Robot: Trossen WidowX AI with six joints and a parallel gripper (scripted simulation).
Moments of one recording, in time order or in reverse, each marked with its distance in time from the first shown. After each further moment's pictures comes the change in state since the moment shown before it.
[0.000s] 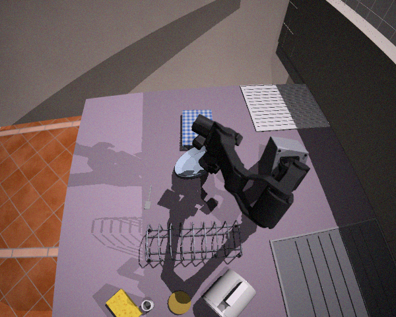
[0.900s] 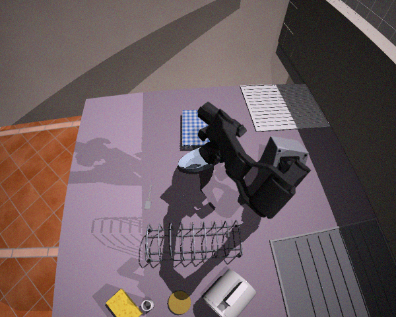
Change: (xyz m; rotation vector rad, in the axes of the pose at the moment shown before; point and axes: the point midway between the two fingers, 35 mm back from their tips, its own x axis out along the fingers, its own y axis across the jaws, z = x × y) arm -0.028 0.002 -0.005 0.222 -0.056 0.051
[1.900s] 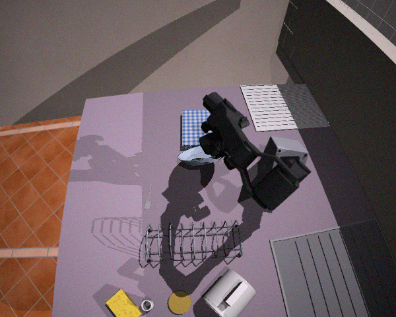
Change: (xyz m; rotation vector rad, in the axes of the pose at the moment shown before) arm -0.028 -0.003 0.002 0.148 -0.065 0.017
